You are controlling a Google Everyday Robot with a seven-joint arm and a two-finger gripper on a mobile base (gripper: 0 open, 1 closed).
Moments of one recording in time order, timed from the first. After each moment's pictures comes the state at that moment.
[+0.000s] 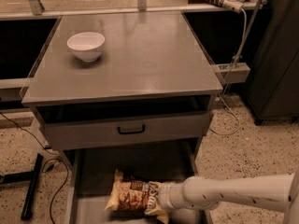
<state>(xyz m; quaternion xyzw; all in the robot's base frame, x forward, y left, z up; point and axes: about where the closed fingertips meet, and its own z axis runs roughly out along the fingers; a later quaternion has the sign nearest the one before) 0.440 -0.012 0.382 -0.63 0.69 0.17 0.32</state>
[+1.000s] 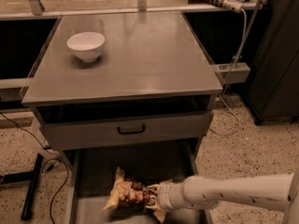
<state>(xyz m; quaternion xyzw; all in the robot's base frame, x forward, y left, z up) 0.438 -0.011 0.382 -0.63 0.69 0.17 0.32</state>
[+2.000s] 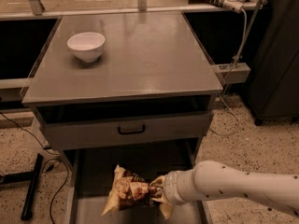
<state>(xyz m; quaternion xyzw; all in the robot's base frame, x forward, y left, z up) 0.412 -0.027 0.524 -0.66 0.67 0.15 0.30</state>
